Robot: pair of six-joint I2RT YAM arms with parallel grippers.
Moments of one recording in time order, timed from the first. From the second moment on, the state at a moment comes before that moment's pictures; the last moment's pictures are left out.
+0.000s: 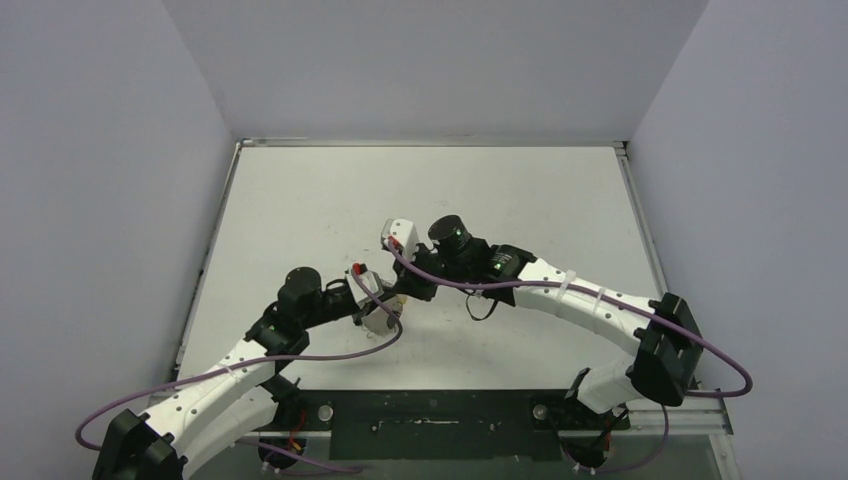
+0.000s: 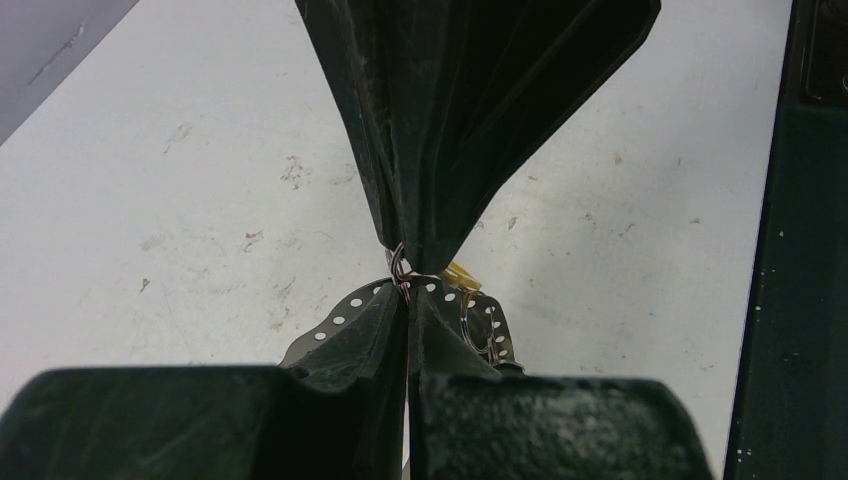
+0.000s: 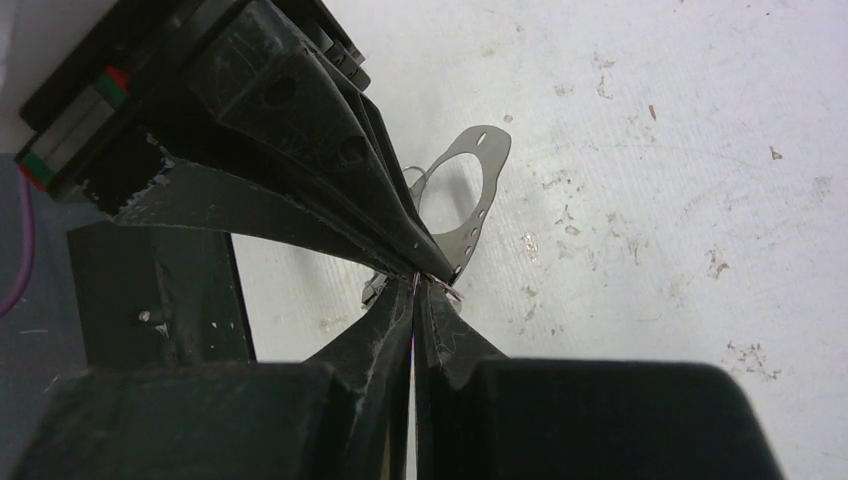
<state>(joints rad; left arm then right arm) -0.60 0.79 0.37 0.18 0.52 0.27 0.95 1.44 1.14 -0.29 -0.36 -0.12</state>
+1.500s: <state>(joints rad) -0.60 0.79 0.36 0.19 0.50 0.26 0.87 1.38 0.99 -0.20 -0.23 -0.05</state>
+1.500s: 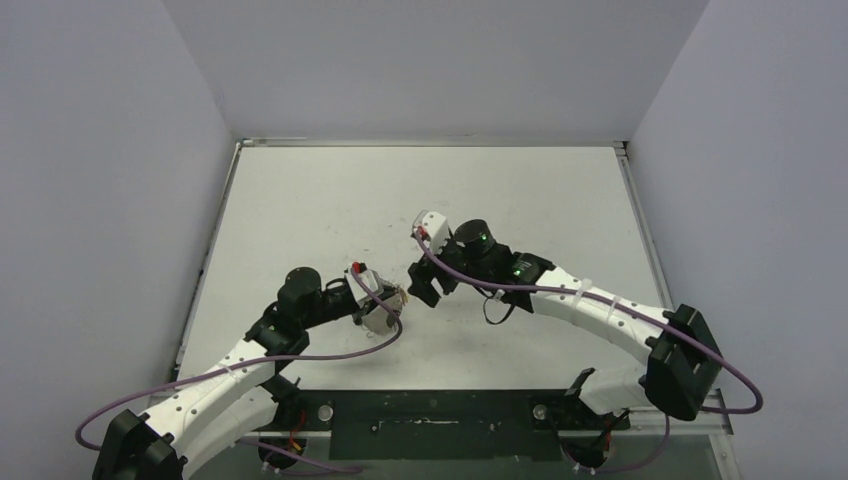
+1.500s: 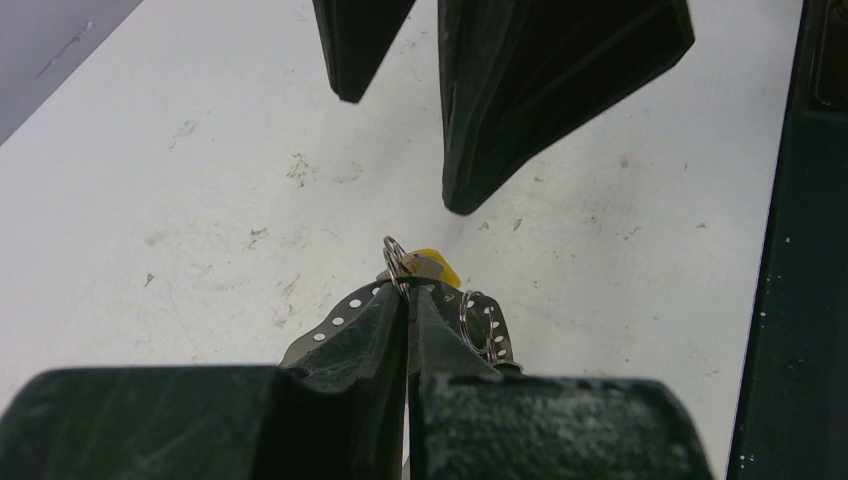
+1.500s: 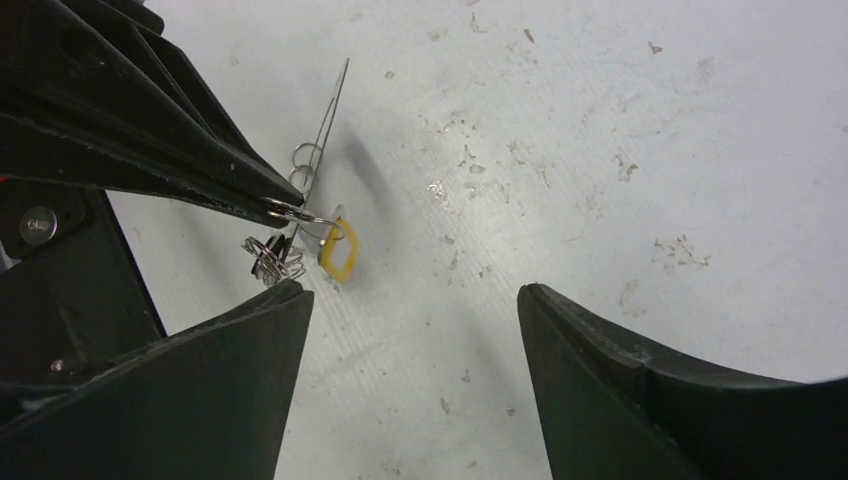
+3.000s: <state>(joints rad) -0.60 0.72 0.32 0.24 0.66 0.33 0.79 1.38 0.79 0.26 -0.76 -0.34</state>
